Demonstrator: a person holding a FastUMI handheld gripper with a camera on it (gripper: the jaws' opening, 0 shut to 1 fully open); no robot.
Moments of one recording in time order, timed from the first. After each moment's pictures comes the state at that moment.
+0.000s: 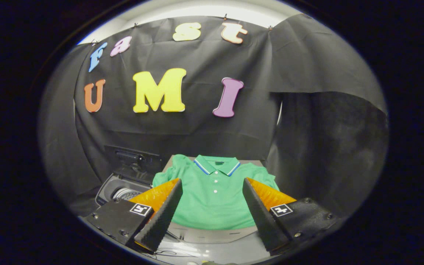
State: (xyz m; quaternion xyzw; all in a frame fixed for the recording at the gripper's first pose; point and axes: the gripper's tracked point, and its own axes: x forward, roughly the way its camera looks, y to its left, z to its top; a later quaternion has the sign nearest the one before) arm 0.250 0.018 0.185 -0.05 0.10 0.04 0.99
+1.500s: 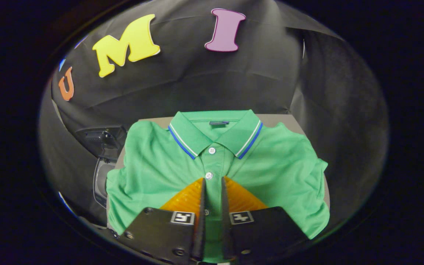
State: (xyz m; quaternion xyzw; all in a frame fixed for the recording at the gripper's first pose) arm 0.396 0.000 0.092 0.01 0.32 0.04 0.94
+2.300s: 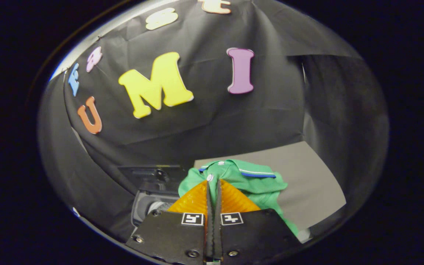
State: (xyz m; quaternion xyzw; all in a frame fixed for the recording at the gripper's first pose) arm 0.318 0.124 0.216 0.09 0.16 0.12 0.98
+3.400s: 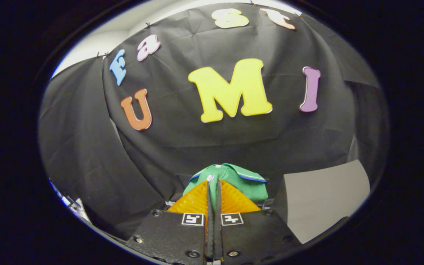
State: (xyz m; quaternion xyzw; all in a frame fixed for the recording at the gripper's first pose) arm 0.292 0.358 0.203 0.02 0.14 0.24 0.96
